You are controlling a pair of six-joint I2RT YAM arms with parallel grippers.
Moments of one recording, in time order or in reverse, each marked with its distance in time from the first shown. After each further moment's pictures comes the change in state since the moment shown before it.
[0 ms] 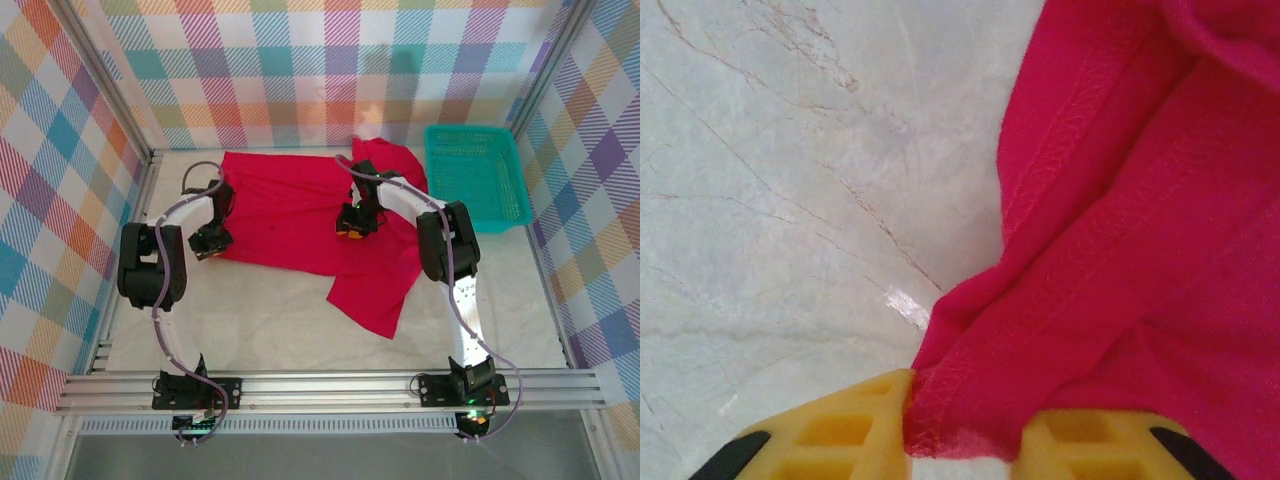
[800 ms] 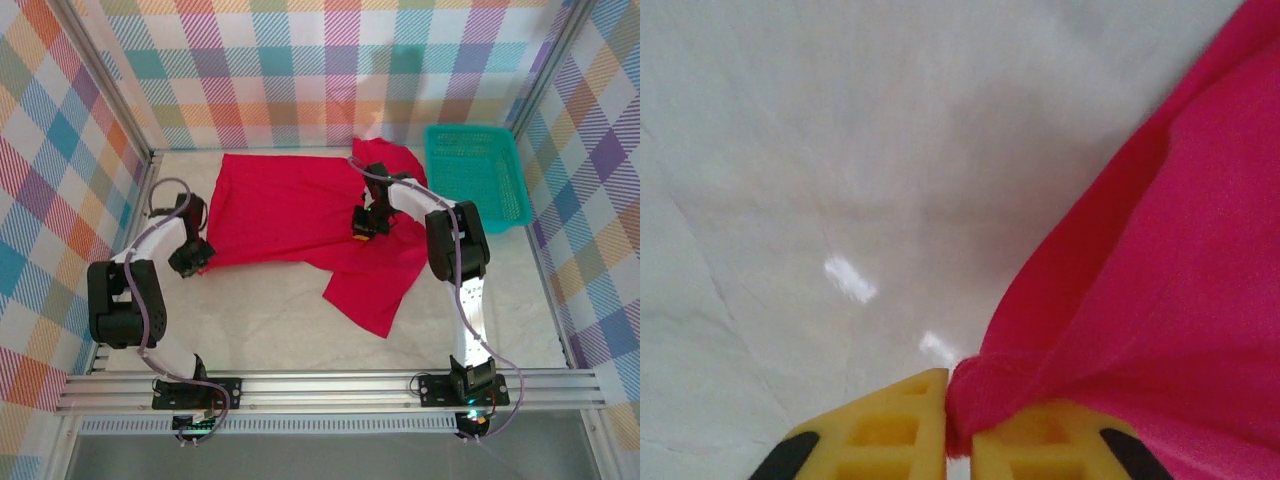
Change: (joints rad) left arm 0.126 -0.309 -0.298 0.052 0.169 -0.051; right arm -0.066 -0.047 -0.100 -0.008 0.040 0.001
